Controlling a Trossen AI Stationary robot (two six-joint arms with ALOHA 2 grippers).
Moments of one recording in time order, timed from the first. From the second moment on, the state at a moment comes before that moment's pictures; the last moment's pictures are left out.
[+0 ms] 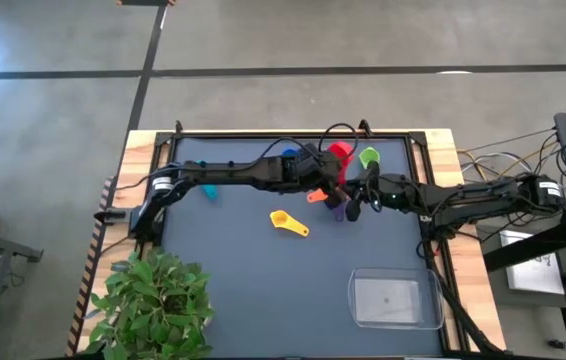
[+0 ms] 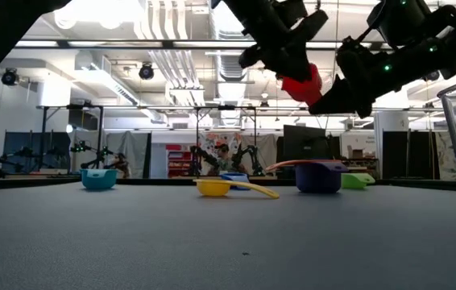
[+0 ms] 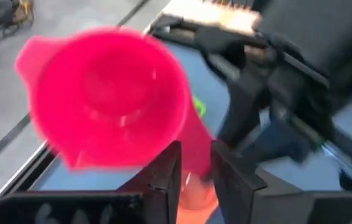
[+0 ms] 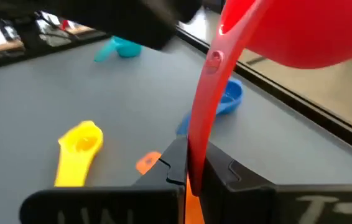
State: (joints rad) left arm 0.08 2.13 2.01 -0.54 -0.38 -0.19; right arm -0.17 1.03 0.36 0.34 0.27 0.17
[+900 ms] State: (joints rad) left arm -0.03 2.07 1.88 -0.42 -0.48 -0.08; right arm -0.25 0.82 0.22 0.21 -0.34 0.48
